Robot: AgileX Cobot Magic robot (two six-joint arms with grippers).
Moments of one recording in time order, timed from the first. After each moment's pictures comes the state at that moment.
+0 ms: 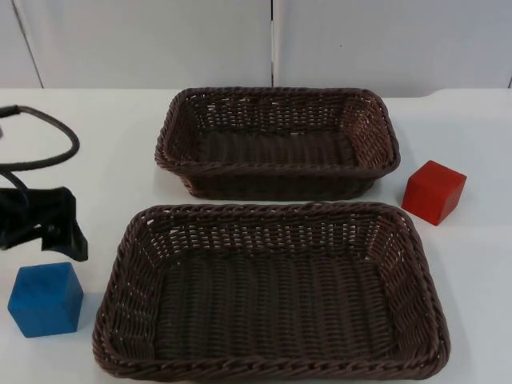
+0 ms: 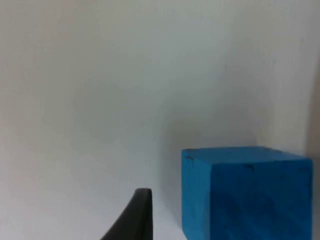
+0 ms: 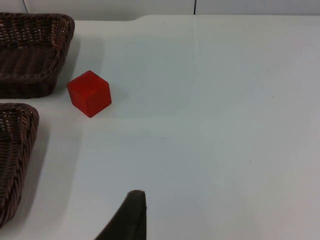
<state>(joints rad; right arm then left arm) 0.06 0.00 -0.52 -0.10 1.08 0.04 -0.06 1.67 -0.63 -0.49 0.29 0.20</state>
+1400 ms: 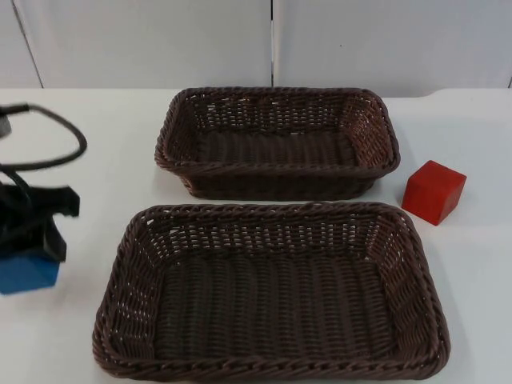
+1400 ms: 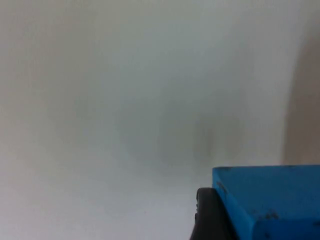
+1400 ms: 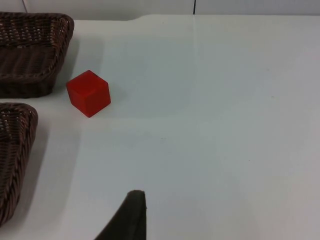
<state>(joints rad) 0.06 0.00 -0.52 -0.10 1.08 0.04 -0.07 1.59 -0.63 -0.46 0.32 0.20</state>
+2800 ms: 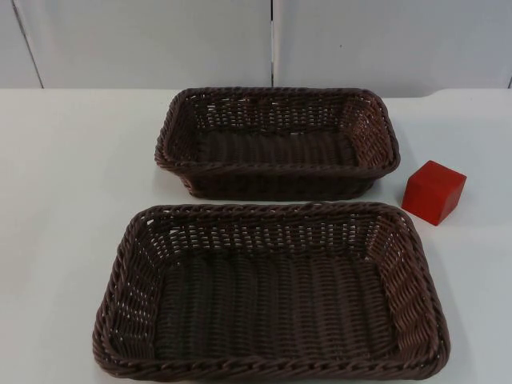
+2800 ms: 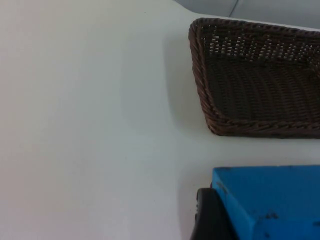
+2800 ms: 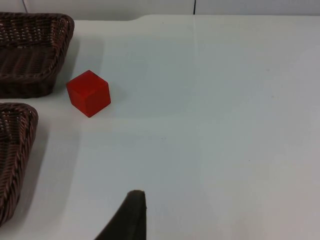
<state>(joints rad) 0.06 0.00 -0.52 -0.10 1.08 0.04 -0.07 0.97 -0.63 -0.46 0.44 0.23</state>
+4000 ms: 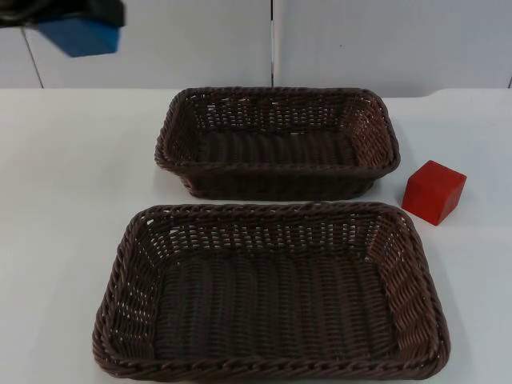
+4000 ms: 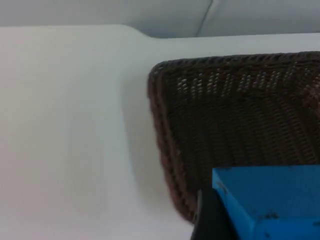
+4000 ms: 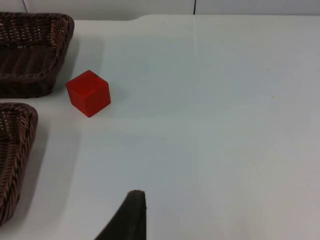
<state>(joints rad) 0.06 0.00 -0.52 -0.10 1.08 0.04 -0.17 1.57 -1.12 -0.58 0.42 0.41</state>
